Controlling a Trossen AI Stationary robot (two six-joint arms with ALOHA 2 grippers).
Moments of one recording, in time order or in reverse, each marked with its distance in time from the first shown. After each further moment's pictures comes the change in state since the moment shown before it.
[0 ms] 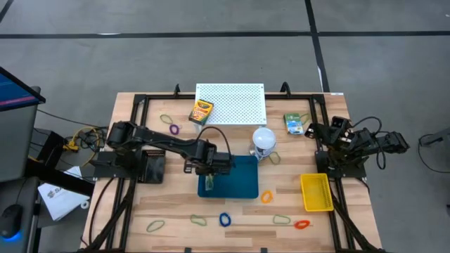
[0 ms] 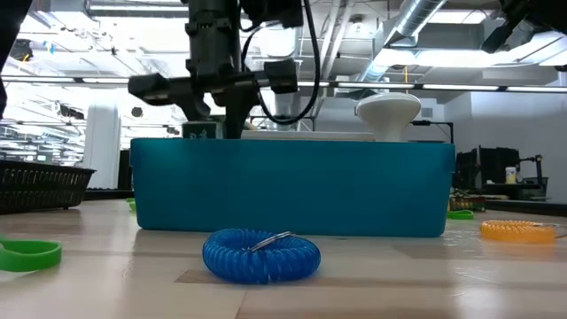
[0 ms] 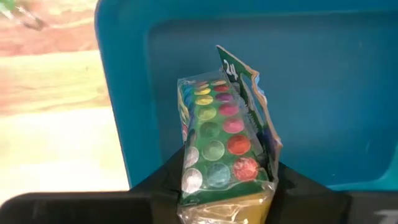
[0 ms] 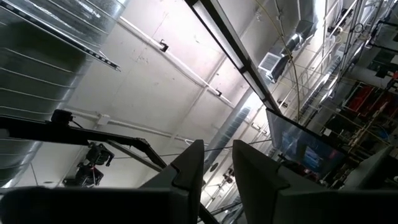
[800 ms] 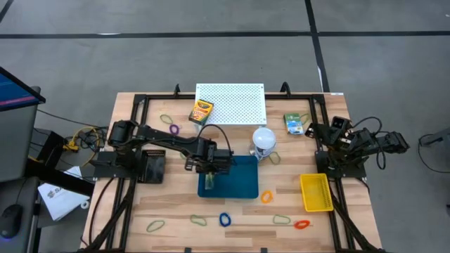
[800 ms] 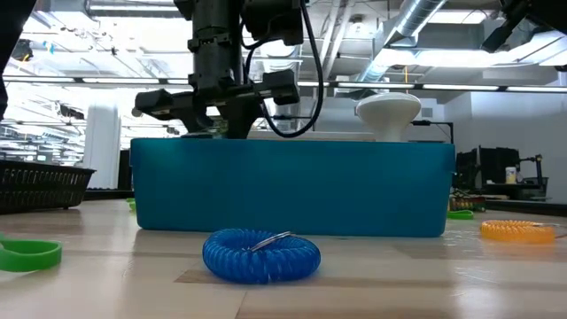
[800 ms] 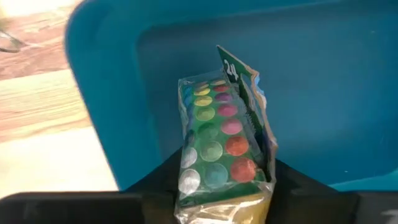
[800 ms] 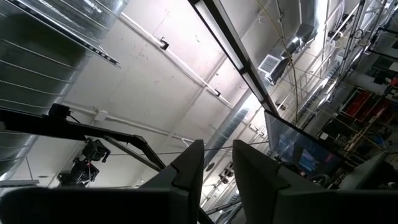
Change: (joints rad) left arm 0.030 0.008 -0.038 0.060 0.052 0.106; right arm 0.000 0.000 0.000 0.001 -0.005 -0.037
